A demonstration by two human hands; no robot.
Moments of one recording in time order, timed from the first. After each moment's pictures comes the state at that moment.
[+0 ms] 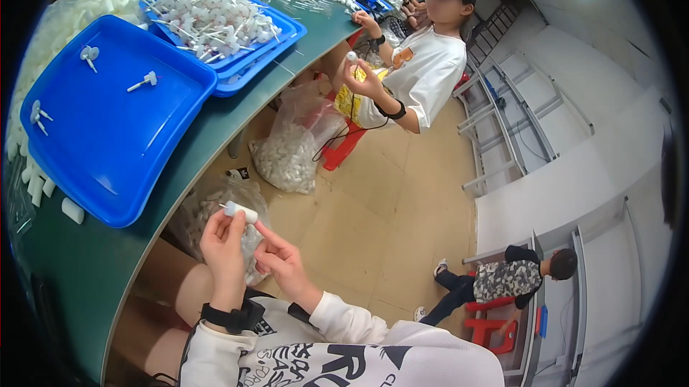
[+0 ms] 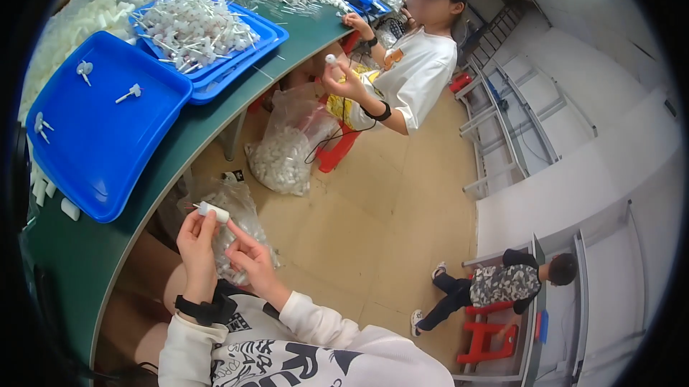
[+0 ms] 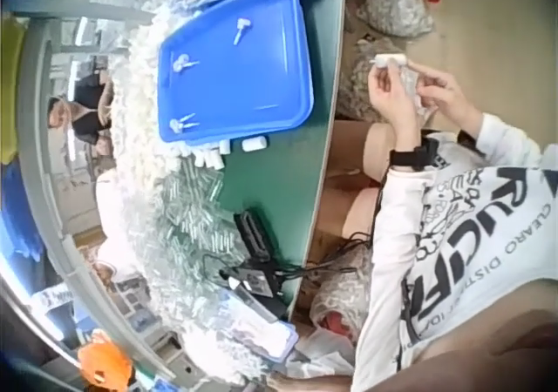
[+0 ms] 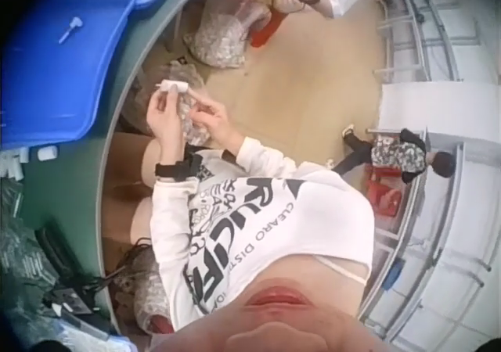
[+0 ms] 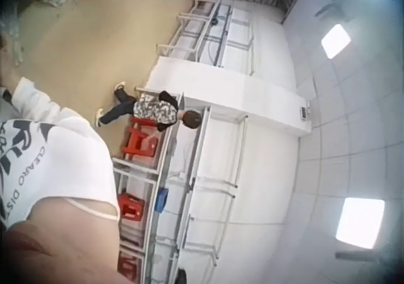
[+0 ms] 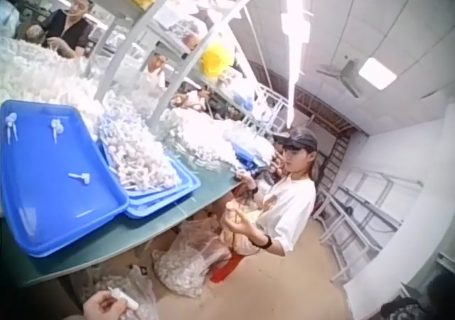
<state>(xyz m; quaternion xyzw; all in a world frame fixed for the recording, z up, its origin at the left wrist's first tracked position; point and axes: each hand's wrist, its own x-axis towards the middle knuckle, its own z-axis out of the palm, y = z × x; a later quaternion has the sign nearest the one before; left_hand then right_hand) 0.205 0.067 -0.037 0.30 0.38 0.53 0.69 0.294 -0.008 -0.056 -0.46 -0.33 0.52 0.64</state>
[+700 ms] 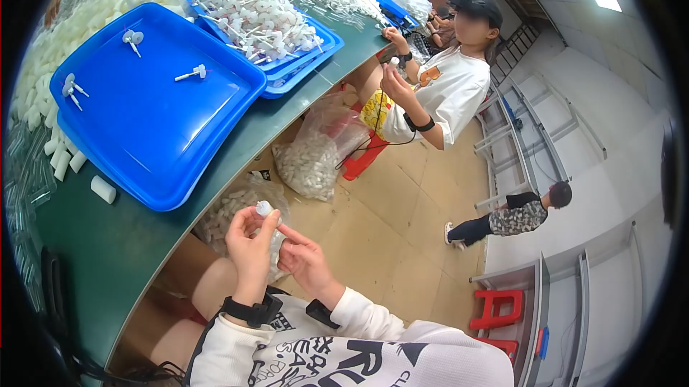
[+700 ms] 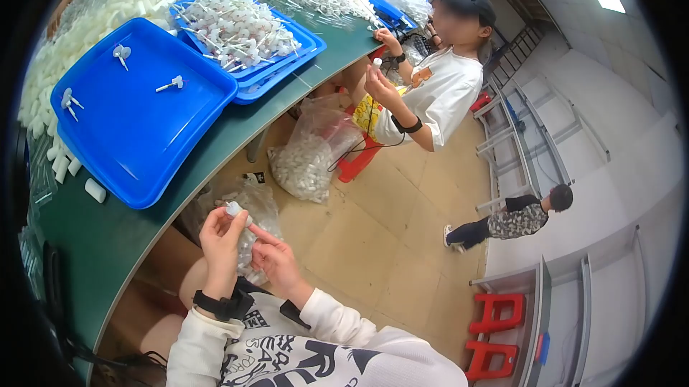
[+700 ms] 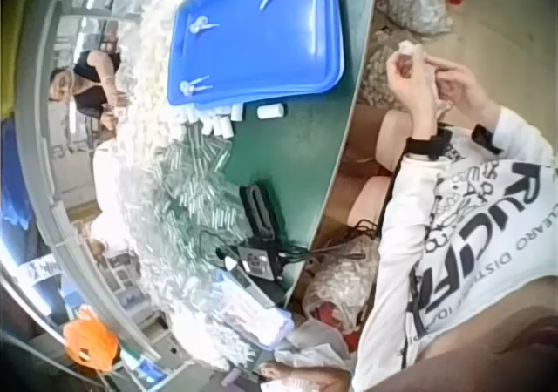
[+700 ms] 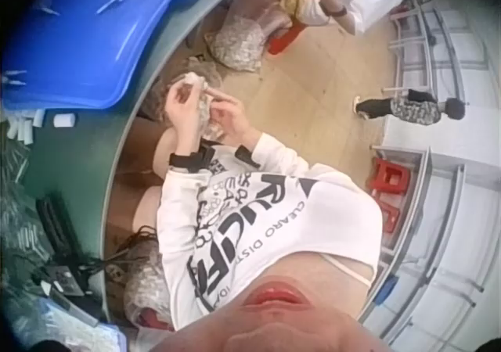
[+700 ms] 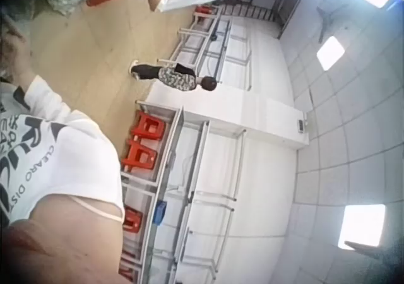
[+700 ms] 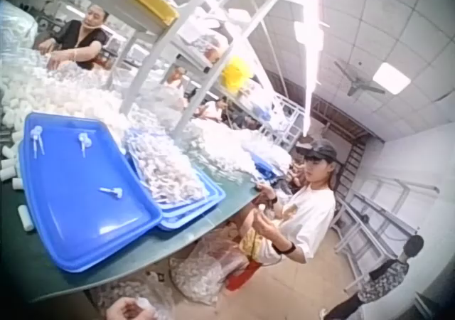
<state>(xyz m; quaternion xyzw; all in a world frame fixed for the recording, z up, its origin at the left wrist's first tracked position) 0.196 0.071 -0.045 0.33 0.38 0.56 0.66 0.289 0.000 -0.051 -0.40 -0.17 0.64 0.63</state>
